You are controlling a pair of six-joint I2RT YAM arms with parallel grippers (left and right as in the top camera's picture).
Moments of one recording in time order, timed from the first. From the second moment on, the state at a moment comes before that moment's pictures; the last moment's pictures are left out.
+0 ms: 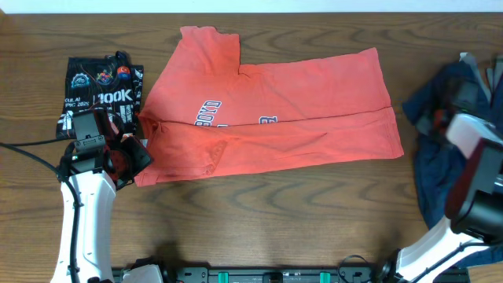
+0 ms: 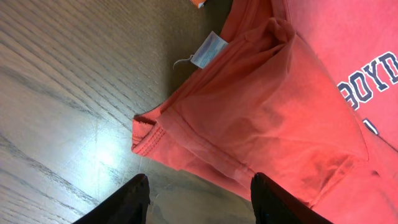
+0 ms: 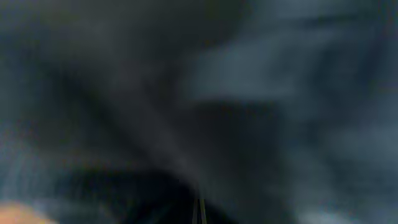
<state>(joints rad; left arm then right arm) 0.26 1.27 0.87 -0.82 0.10 -0.44 -0.44 1.94 1.11 -0.34 0.19 0.32</state>
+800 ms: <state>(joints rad) 0.26 1.27 0.87 -0.74 0.10 -0.40 -0.32 1.62 1.19 -0.50 -0.18 0.17</state>
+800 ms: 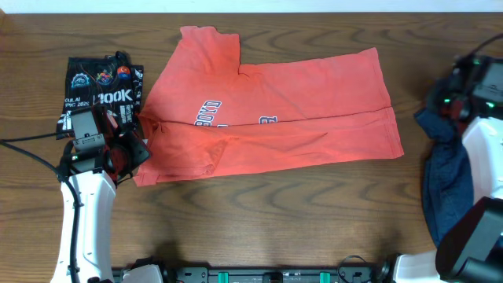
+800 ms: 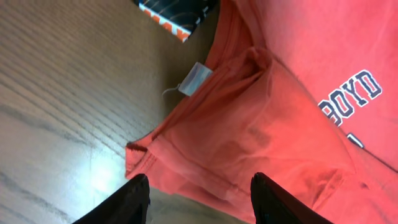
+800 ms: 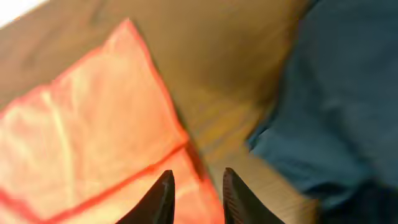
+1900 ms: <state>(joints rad) 0.16 1.69 0.89 -0.66 0.10 -0.33 -0.26 1.90 1.18 -0.89 -0.03 0.20</state>
